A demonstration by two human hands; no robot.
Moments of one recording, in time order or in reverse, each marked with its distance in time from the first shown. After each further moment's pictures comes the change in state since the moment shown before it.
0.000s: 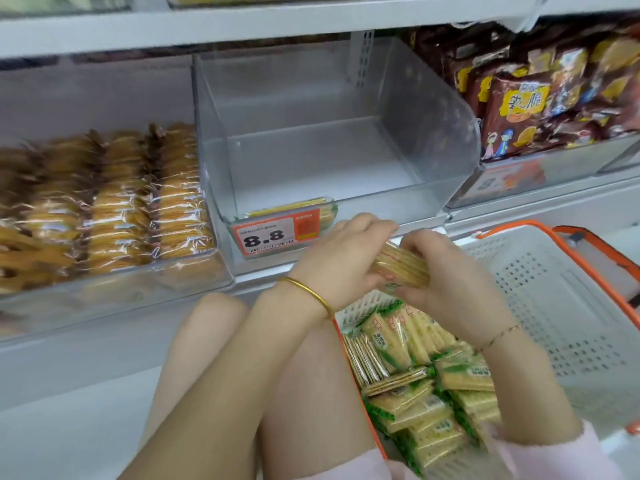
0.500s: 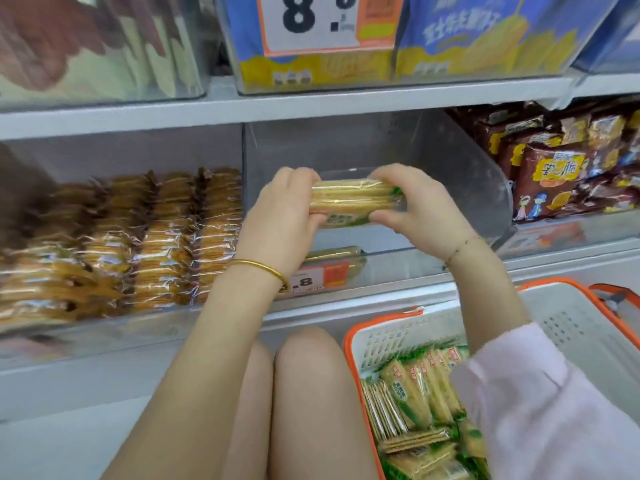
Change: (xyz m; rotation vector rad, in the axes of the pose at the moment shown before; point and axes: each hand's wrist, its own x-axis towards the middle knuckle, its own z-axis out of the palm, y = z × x) left_hand -0.004 -0.047 -0.097 0.095 0.462 -0.338; right_hand 0.131 -0.048 -0.043 0.222 0.114 -0.323
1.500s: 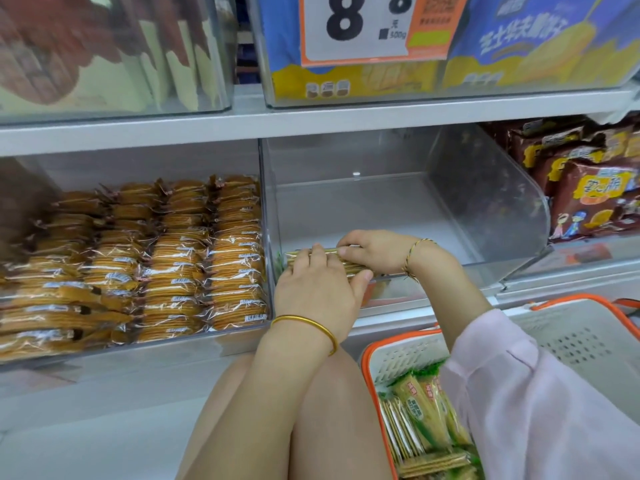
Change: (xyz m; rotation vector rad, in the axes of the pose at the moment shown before) left_hand -0.021 -0.002 0.038 0.281 -0.498 -0.213; right_hand 0.054 0.000 0.077 -0.116 -0.673 0.174
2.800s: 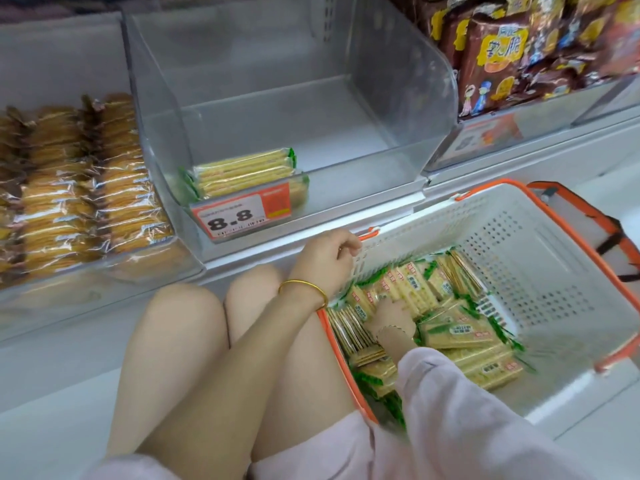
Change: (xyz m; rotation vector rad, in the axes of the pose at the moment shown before) left_hand -0.001 0.061 0.129 -0.857 -0.048 0.269; right_hand -0.081 0.155 0.284 0.127 0.129 0.898
